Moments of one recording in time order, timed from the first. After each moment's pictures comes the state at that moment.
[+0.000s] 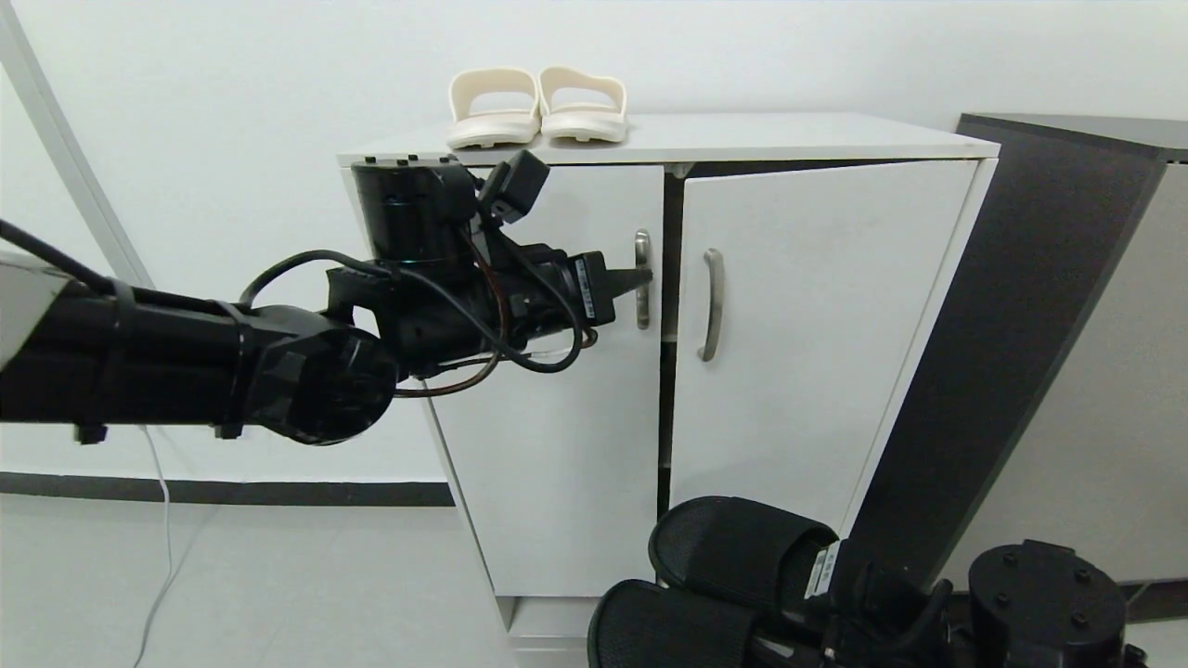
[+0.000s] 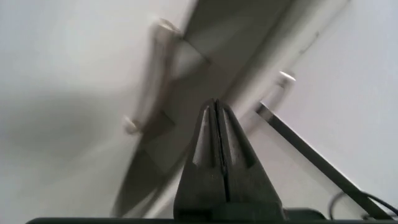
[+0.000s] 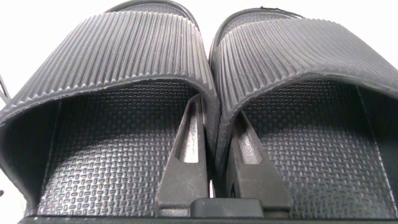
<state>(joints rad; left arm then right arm) -0.50 1.85 -1.25 -0.59 -0.42 -0.33 0.87 1.76 -0.22 -1.22 0.06 -0.19</state>
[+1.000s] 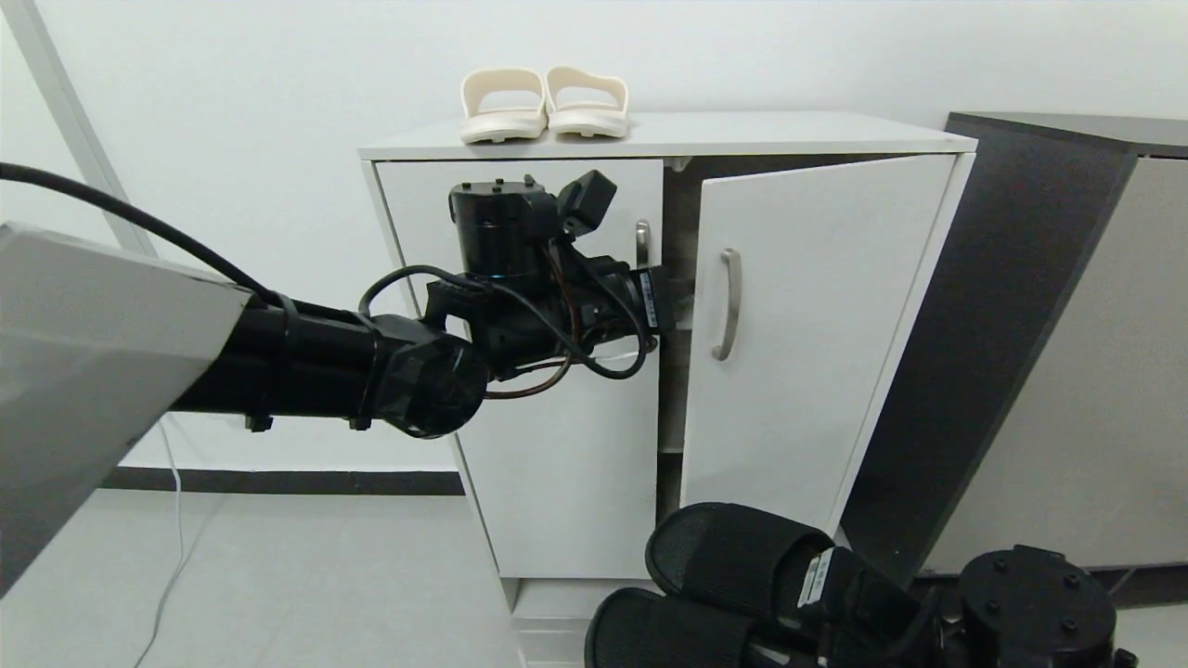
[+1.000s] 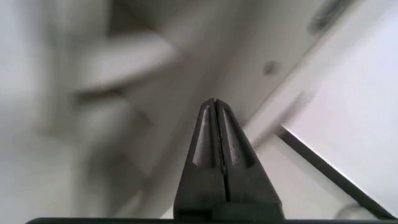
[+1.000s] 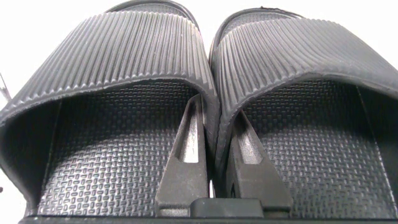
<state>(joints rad) -0.58 1.99 -1.38 -0.61 -0.42 -0.32 0.88 1.77 -0.22 -1.21 0.06 -0.19</state>
